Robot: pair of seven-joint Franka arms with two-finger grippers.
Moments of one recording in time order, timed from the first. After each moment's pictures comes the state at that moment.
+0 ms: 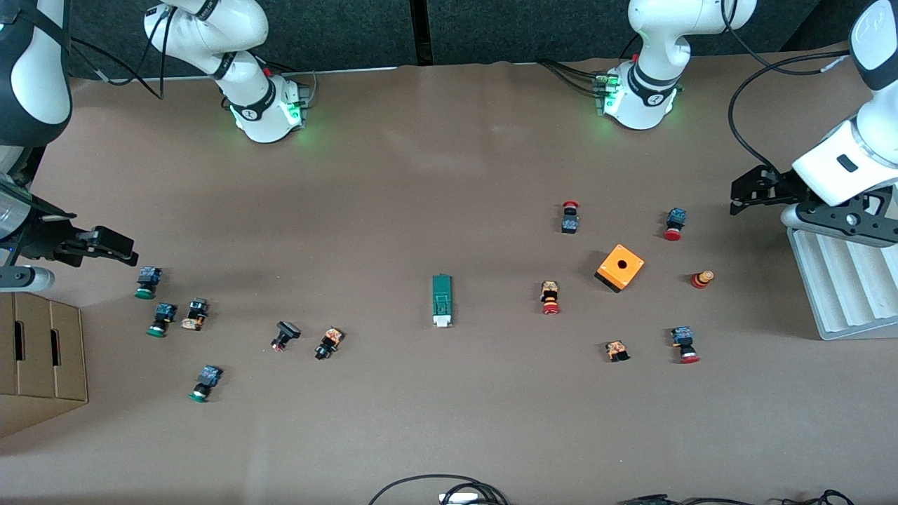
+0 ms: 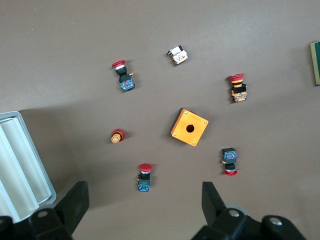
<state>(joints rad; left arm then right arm) -0.01 -0.01 -0.05 -1.67 -0.03 1.62 0.22 0.09 0.07 -0.15 -1.62 0.03 1.68 -0.02</state>
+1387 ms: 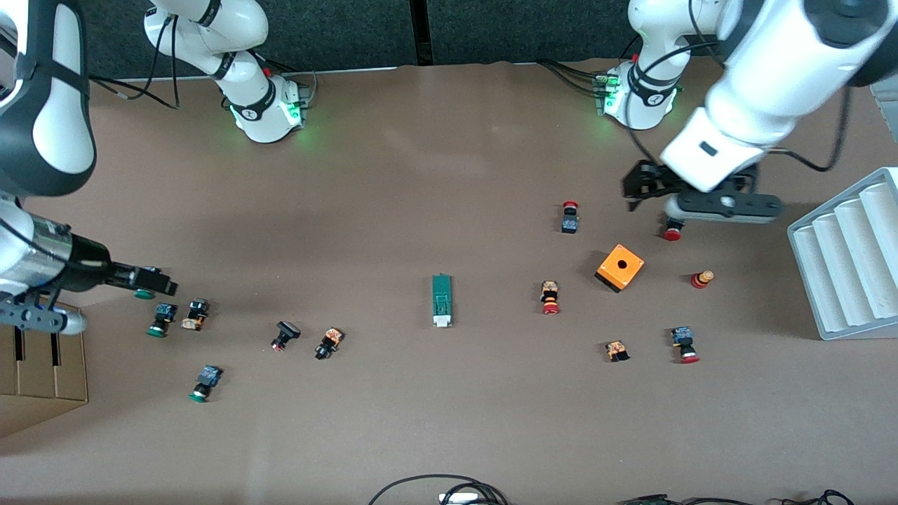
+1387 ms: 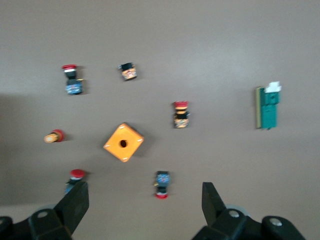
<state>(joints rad) -0.03 0.00 -0.35 -1.66 -0.03 1.72 -0.32 0.09 0.24 -0.14 -1.53 0.22 1.70 0.23</state>
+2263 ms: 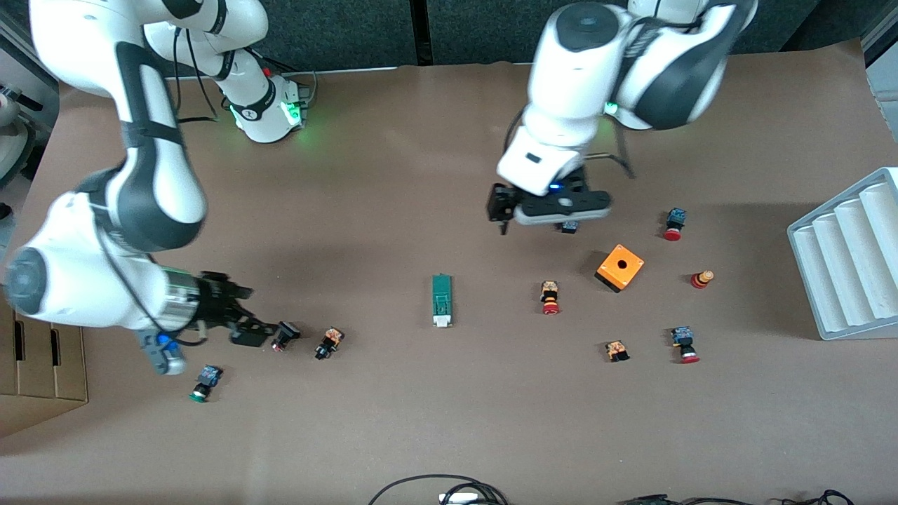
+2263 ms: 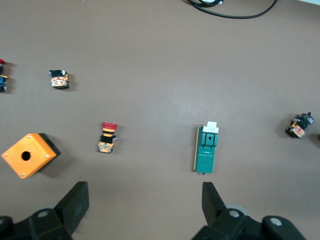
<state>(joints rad) -0.23 0.19 -0.52 -1.66 0.24 2.02 -0.97 0.29 0.46 -0.13 -1.40 0.38 1.77 1.04</state>
